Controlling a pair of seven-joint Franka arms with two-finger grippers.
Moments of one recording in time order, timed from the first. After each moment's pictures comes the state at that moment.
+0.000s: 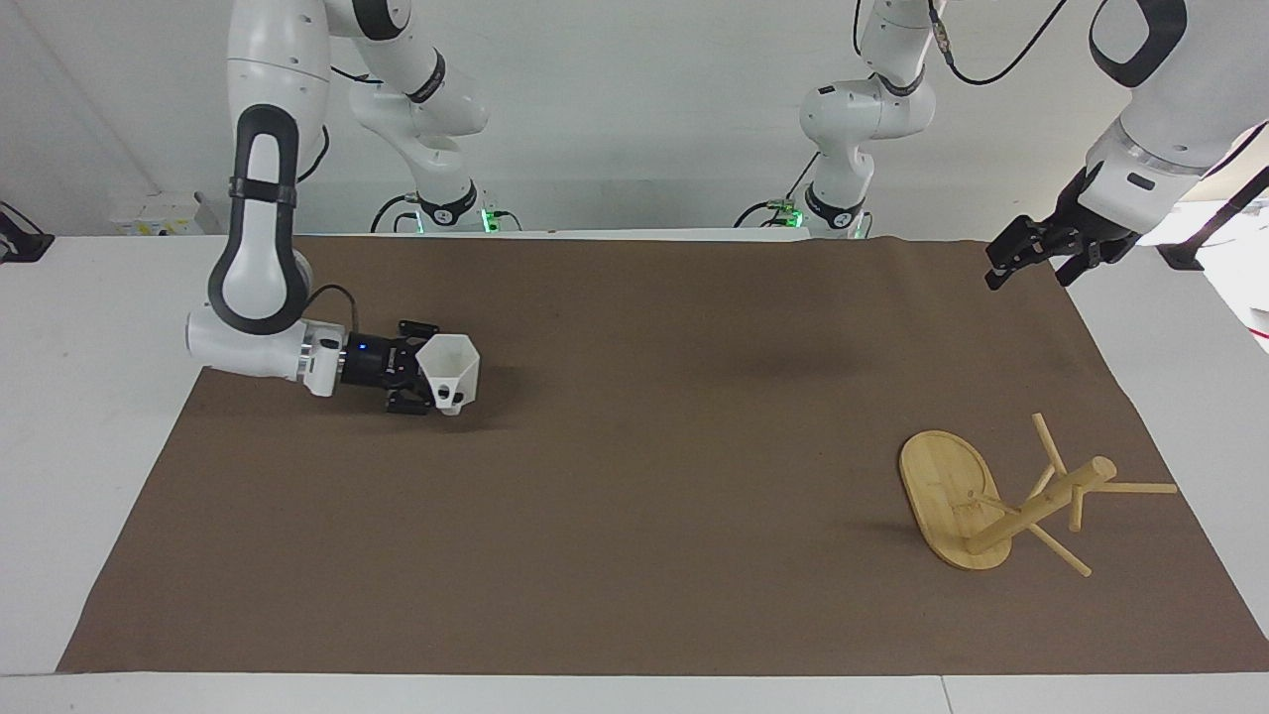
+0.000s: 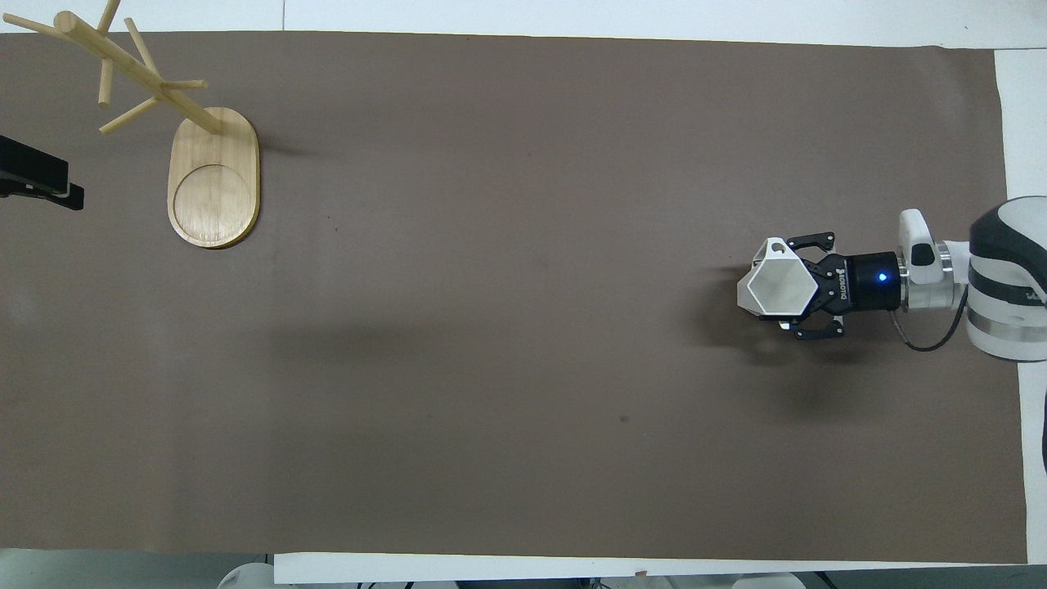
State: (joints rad) left arm 0.02 0.06 -0.09 -1.46 -0.03 1.45 -0.06; right arm 0.07 0.24 -0.14 -2.06 1.14 1.75 -2.14
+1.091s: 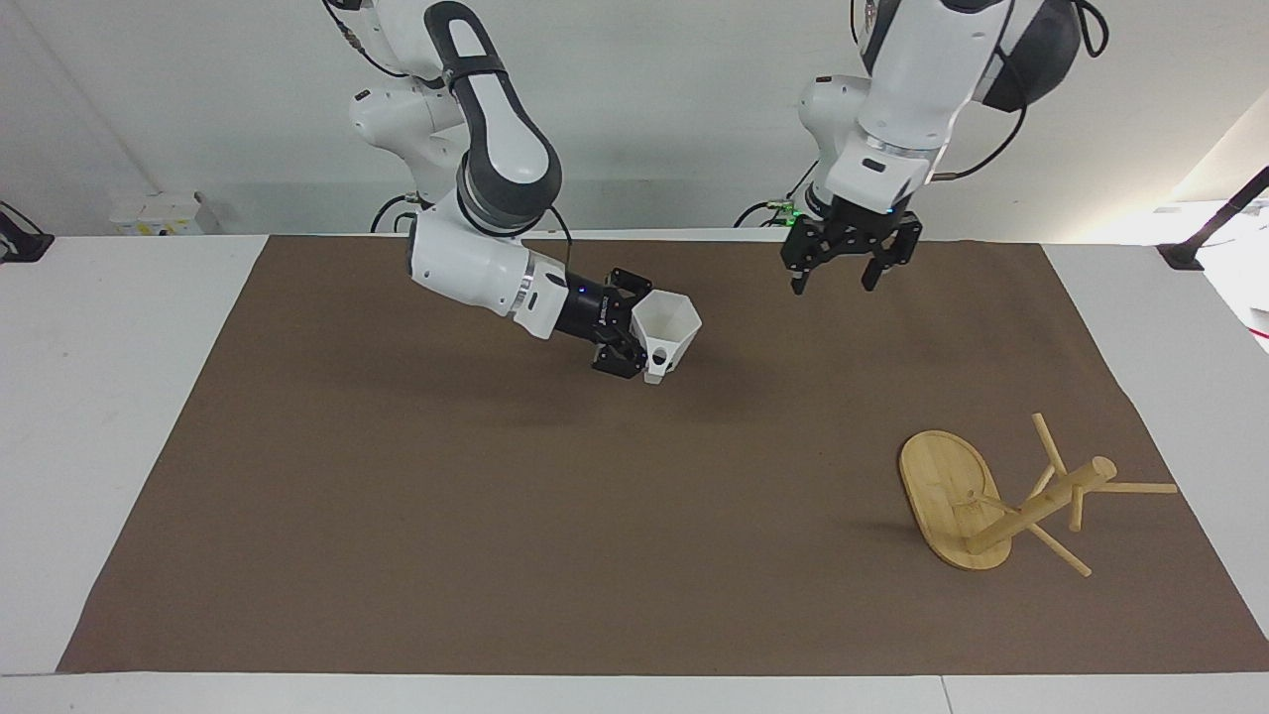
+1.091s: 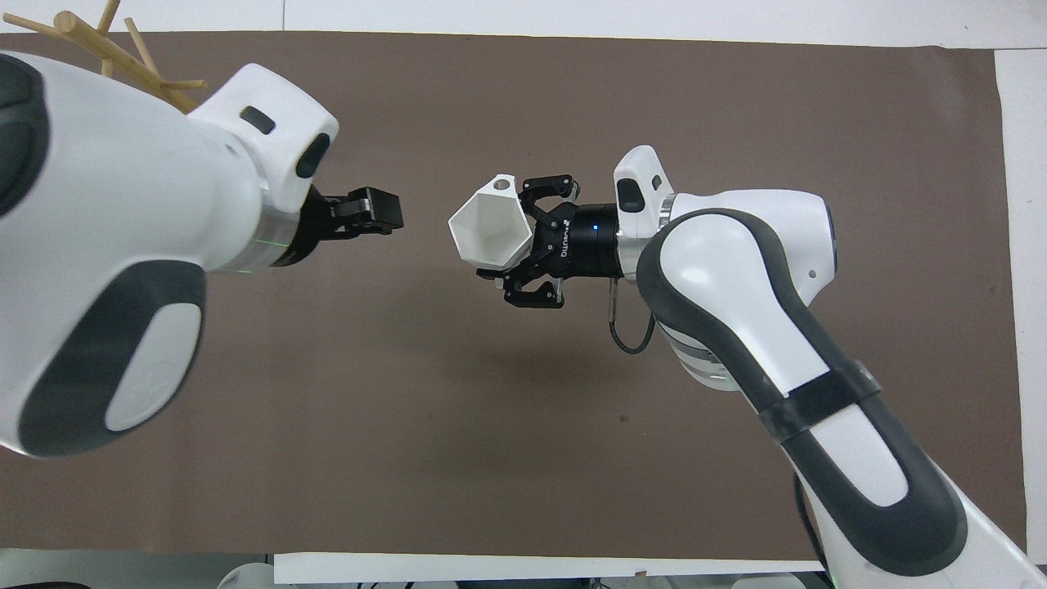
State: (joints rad) left arm -0.46 0.00 -0.13 -1.66 -0.03 1.82 -0.65; right arm 0.58 0.17 -0.13 -1.98 1.39 2.27 -1.79
